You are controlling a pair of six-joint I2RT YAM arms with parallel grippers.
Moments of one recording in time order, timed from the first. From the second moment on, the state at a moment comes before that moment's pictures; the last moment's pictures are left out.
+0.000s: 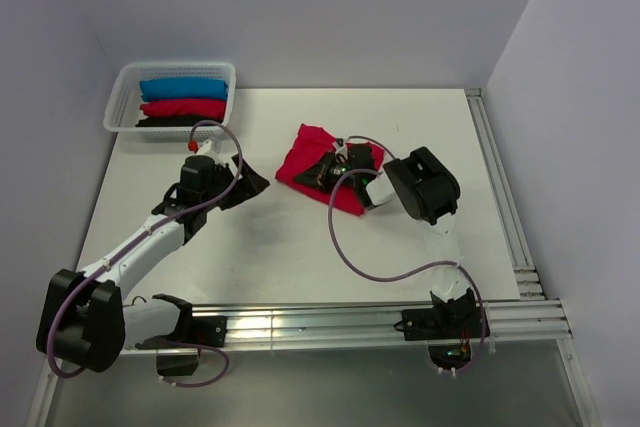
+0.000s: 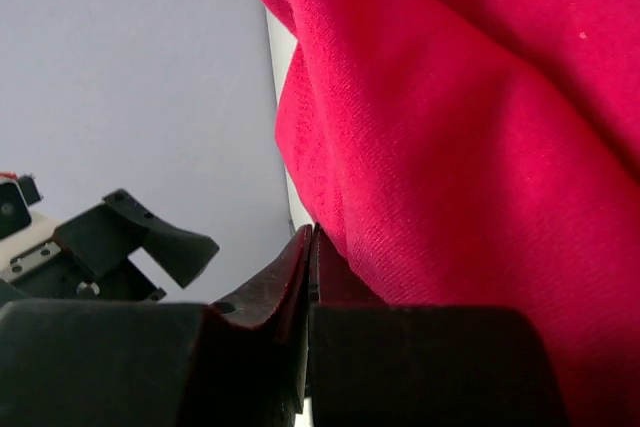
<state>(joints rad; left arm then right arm) -0.33 1.18 0.64 0.00 0.16 -0.73 0.45 2.26 1.03 0.95 -0.69 1.33</state>
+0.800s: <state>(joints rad) -0.35 1.38 0.53 0.29 0.22 -0.83 0.47 1.68 1.04 0.23 -0.55 0.73</state>
